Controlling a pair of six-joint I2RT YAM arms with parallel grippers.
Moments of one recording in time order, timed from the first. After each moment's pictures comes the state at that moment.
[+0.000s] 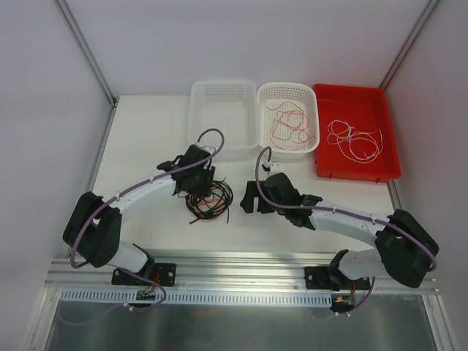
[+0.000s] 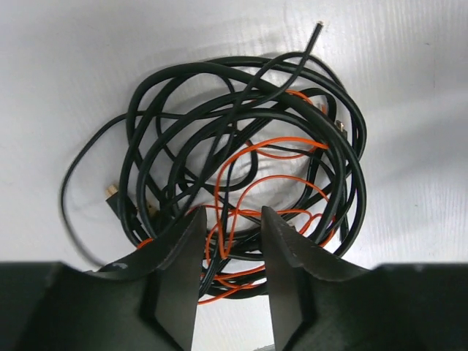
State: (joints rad) left arm -0.57 1.44 0.91 -0.49 -0.04 -0.33; right arm 0.87 1.32 0.64 -0.02 0.12 0.65
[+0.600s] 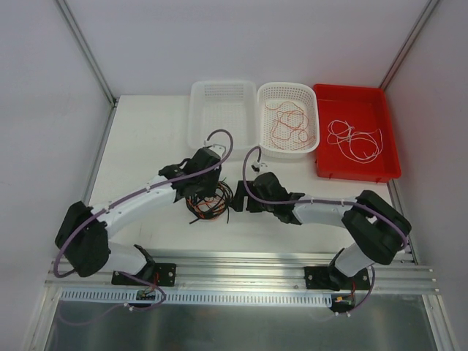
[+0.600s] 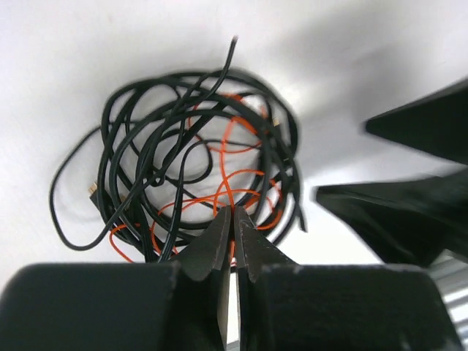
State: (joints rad) left arm -0.73 1.39 0.96 -0.54 -0.15 -0.36; right arm 0.87 1.53 0.66 0.20 0.03 0.72
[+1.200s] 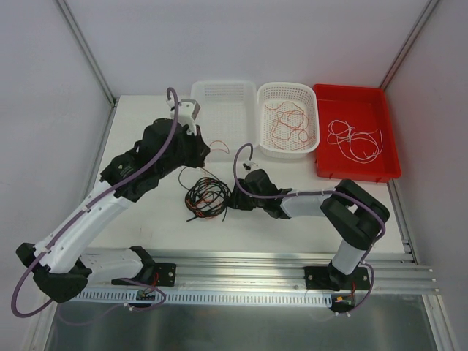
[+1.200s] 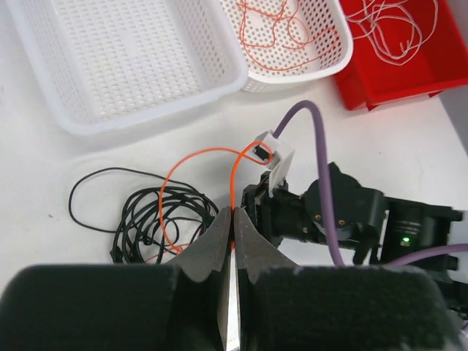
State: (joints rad) left arm -0.74 1.12 1.35 -0.69 -0.19 -0.38; right arm 0.87 1.73 0.76 0.28 -0.07 0.82
